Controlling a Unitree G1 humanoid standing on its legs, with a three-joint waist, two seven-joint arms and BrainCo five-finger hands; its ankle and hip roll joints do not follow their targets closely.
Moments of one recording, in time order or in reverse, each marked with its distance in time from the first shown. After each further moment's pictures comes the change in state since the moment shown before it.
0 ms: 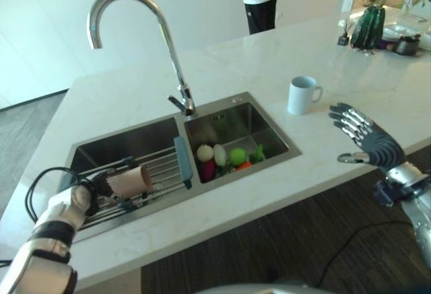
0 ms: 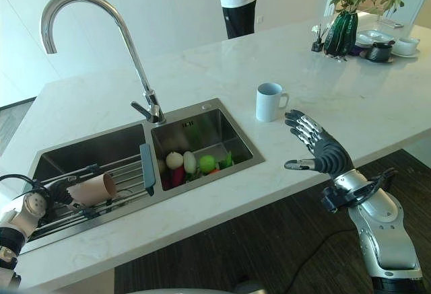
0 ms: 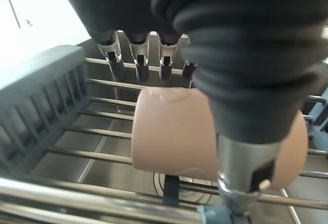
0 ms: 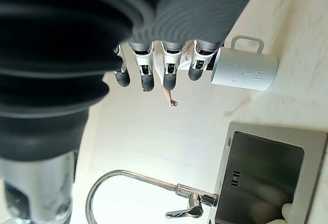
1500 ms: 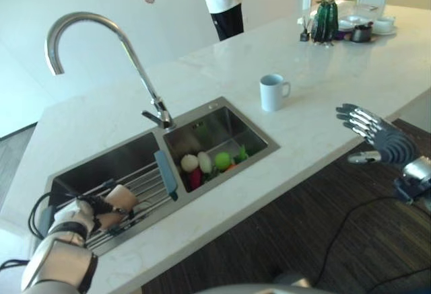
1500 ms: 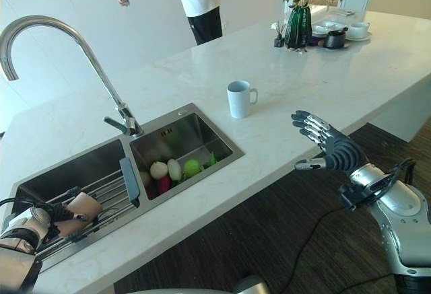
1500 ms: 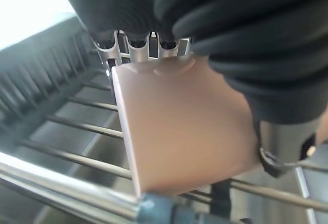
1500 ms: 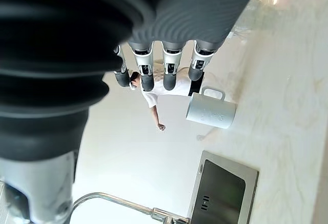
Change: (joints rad) left arm -0.099 -0.103 0.013 0.337 -0.071 0.119 -0.037; right arm 0.005 -0.121 -0.065 -0.010 0.000 0.086 0.066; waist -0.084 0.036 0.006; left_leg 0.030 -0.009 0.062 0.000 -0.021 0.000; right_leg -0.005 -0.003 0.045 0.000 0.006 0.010
